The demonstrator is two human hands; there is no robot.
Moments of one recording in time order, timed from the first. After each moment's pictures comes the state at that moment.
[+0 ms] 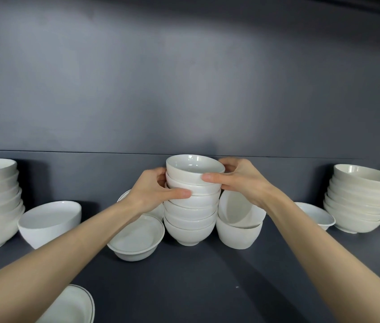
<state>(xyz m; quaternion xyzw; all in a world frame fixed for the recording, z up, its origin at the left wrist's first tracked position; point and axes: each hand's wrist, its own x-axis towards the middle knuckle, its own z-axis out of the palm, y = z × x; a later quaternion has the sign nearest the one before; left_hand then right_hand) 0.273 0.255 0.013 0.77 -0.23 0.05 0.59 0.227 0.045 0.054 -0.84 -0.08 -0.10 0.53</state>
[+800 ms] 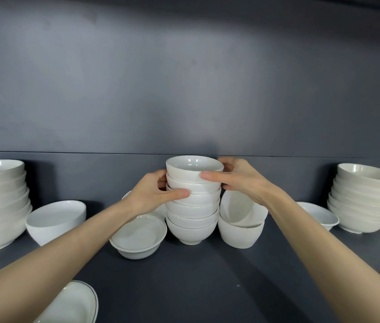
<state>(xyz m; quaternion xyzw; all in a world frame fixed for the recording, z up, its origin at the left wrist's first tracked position) 0.277 0.261 0.008 0.78 -0.26 0.03 0.56 0.234 0.045 0.054 -0.86 -0.09 -0.08 0.50</state>
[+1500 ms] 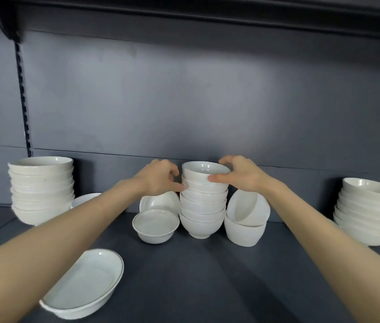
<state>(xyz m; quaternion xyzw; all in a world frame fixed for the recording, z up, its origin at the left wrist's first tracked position) 0.224 0.277 0.061 0.94 -0.18 0.13 0.24 0.203 0.060 0.085 -0.94 -0.11 -0.14 0.27</state>
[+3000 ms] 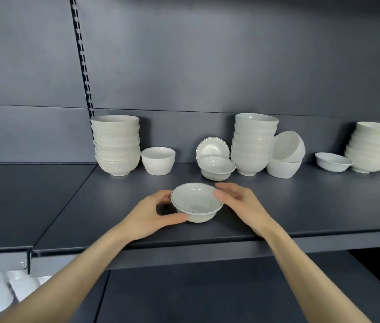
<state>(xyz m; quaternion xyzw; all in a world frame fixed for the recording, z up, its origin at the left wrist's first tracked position) 0.103 0.493 -0.091 0.84 -0.23 -0.03 0.48 0.071 0.251 -0.072 -0.82 -0.02 -0.05 0.57</state>
